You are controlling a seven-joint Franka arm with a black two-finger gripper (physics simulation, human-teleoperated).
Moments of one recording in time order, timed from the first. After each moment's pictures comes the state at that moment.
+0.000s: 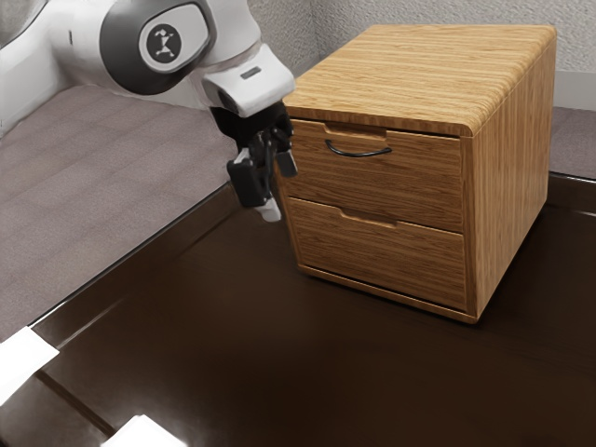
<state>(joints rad) 0.00 0.12 -0.08 -1.28 0.00 1.54 1.08</state>
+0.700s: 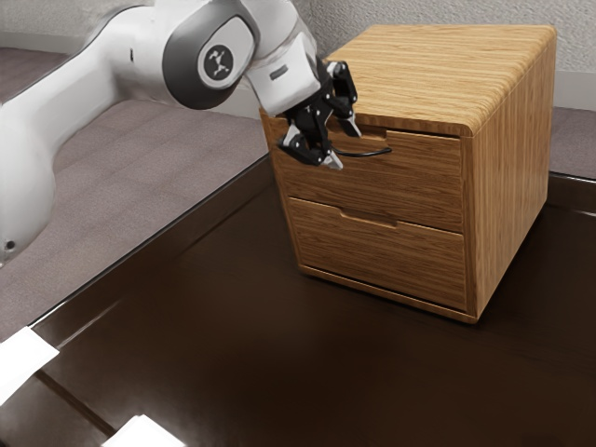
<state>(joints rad) 0.00 0.28 -0.09 -1.17 0.00 1.89 1.52</state>
